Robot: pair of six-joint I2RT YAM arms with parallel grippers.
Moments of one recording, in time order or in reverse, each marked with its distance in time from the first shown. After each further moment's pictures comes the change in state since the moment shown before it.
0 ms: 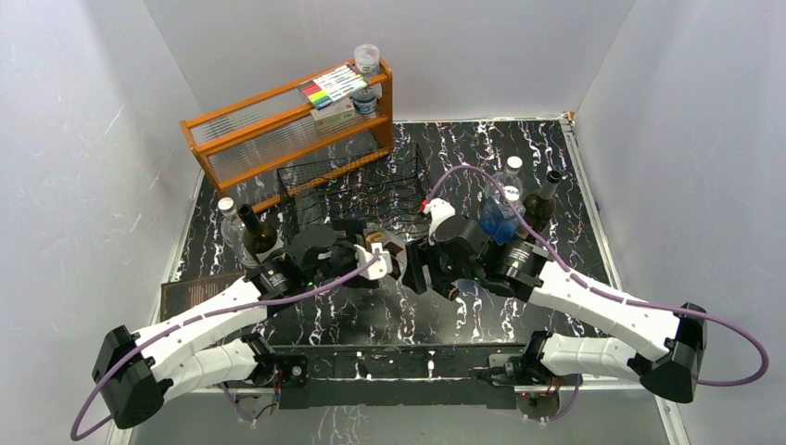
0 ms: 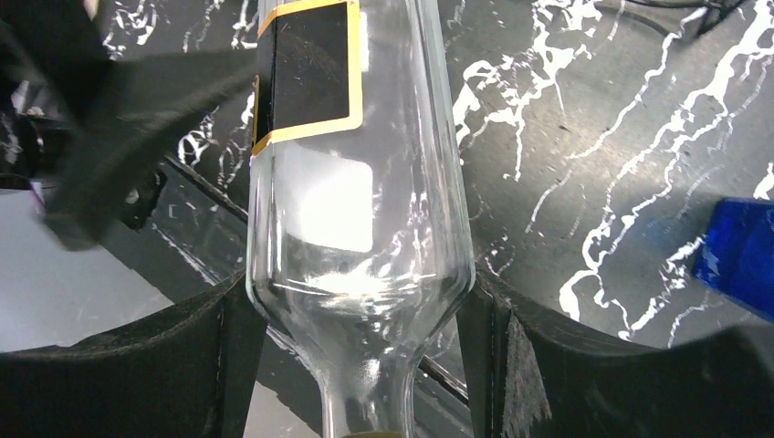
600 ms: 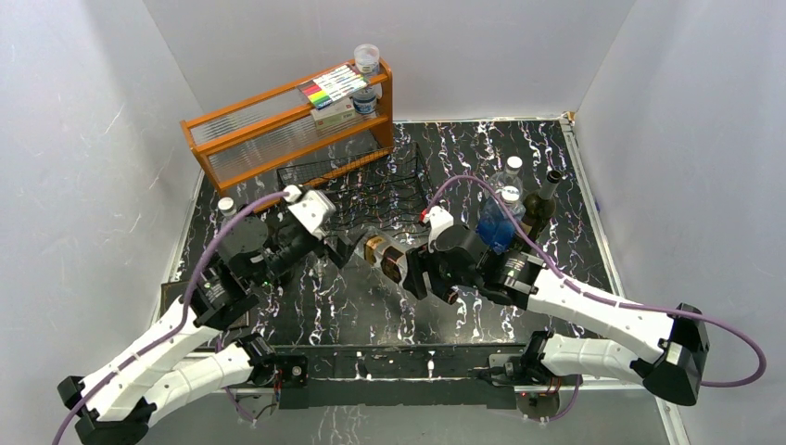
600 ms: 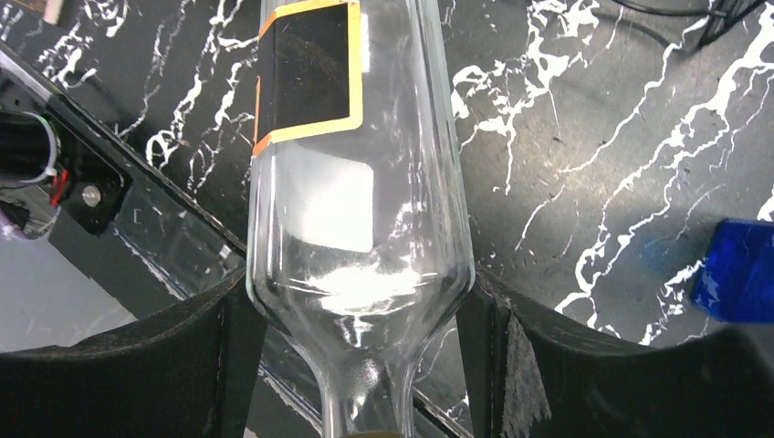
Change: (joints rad) left arm 0.004 -0.257 0.241 -0.071 -0.086 -0.624; right arm 0.000 -0.050 -0.151 0.116 0.027 -0.048
